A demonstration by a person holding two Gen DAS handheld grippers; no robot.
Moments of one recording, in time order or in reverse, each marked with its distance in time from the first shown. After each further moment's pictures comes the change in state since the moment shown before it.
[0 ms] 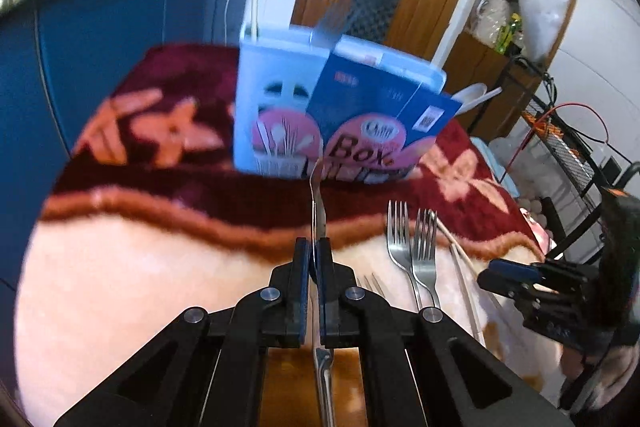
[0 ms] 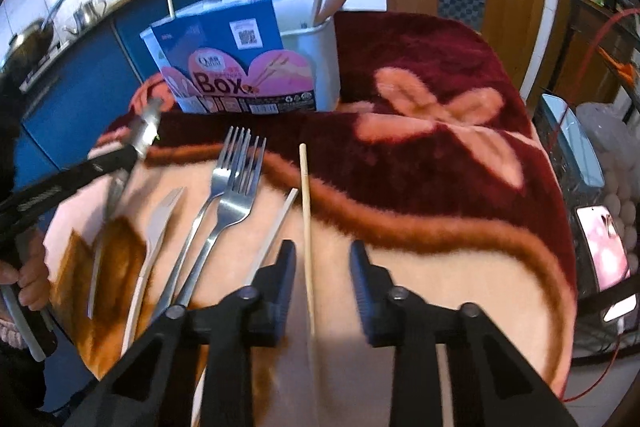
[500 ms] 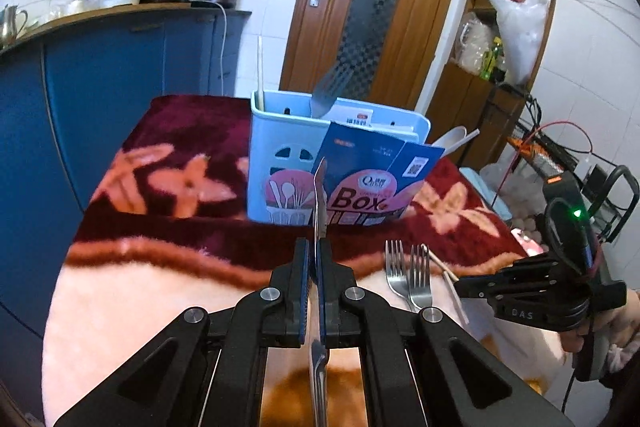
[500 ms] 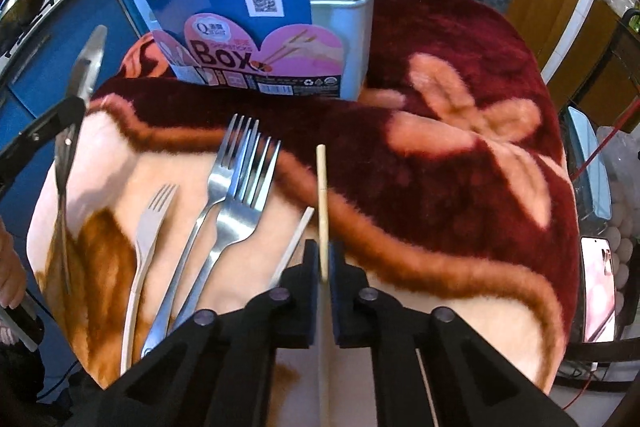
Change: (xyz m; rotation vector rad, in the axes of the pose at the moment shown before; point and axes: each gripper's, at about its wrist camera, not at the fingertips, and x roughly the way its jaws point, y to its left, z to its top) left arm -0.031 0.007 0.010 0.038 -0.145 -0.016; right arm 0.024 0.014 0.030 -0.071 0.138 -0.022
